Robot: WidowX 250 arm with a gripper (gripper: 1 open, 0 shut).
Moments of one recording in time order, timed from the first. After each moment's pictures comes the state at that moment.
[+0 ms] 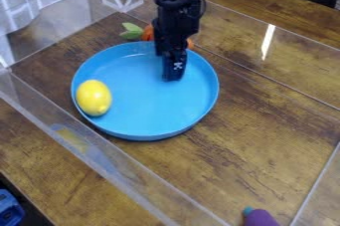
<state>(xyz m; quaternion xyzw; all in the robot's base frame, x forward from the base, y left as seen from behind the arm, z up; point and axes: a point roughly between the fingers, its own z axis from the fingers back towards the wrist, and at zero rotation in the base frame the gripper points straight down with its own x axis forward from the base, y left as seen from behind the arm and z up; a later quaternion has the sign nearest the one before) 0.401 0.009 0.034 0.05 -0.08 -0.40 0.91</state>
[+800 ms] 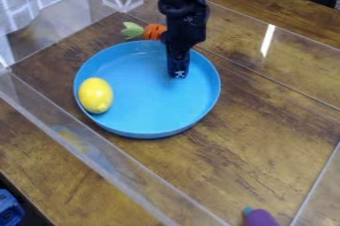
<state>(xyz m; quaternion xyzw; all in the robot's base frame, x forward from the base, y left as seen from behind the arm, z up) 0.401 -0.004 0.026 0.06 -0.10 -0.47 0.87</state>
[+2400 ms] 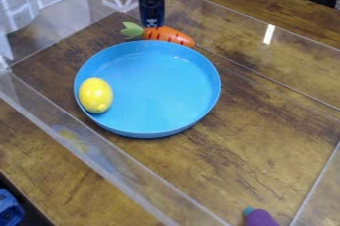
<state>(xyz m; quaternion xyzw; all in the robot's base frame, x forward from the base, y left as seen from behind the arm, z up) 0.384 0.035 0.102 0.10 -0.10 -0.47 0.87</state>
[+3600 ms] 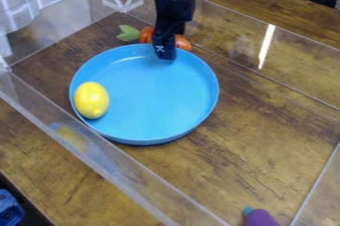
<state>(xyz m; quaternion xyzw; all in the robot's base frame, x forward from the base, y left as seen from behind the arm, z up) 0.432 0.028 0.037 0.10 -0.13 -0.60 0.79</state>
